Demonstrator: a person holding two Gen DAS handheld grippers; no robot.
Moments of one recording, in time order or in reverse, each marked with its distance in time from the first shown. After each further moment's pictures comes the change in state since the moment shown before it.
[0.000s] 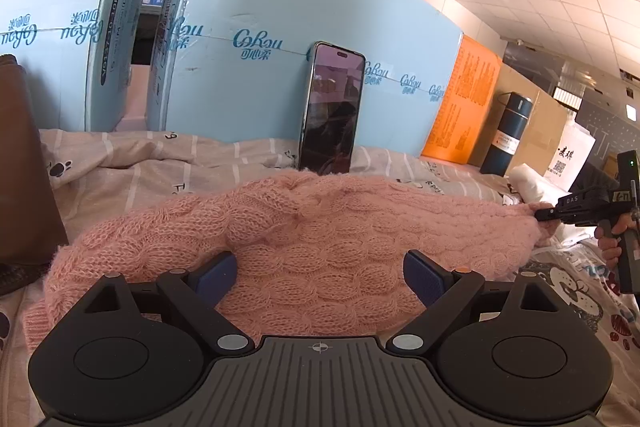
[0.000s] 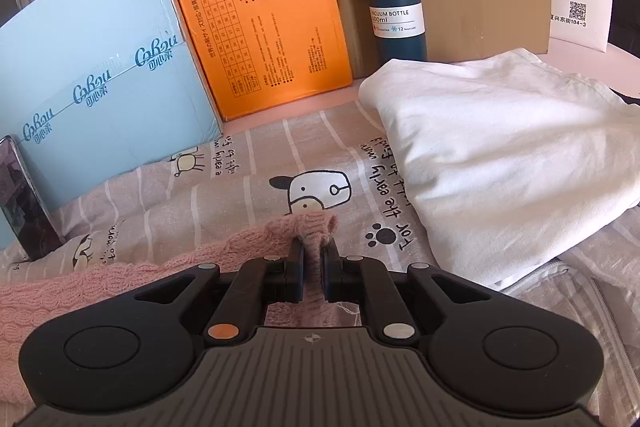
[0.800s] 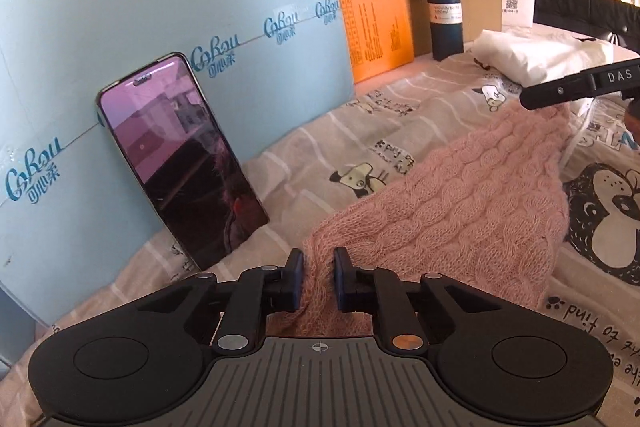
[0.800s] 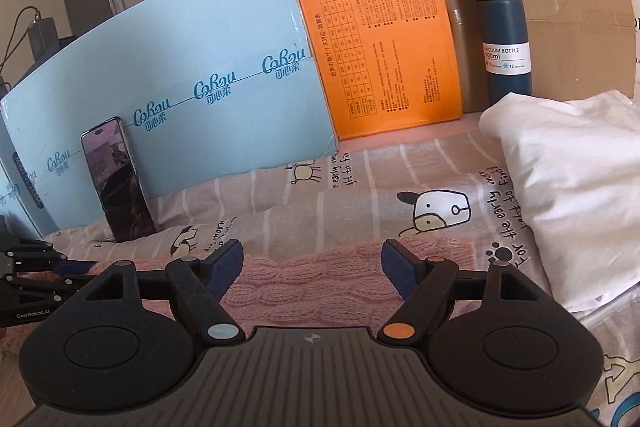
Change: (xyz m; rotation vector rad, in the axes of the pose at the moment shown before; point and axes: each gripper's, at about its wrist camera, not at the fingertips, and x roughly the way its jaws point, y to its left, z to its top) left arm 0.124 -0.095 0.059 0.564 0.208 -0.019; right arm -0.013 0.033 -0.020 -0.048 -0.108 0.298
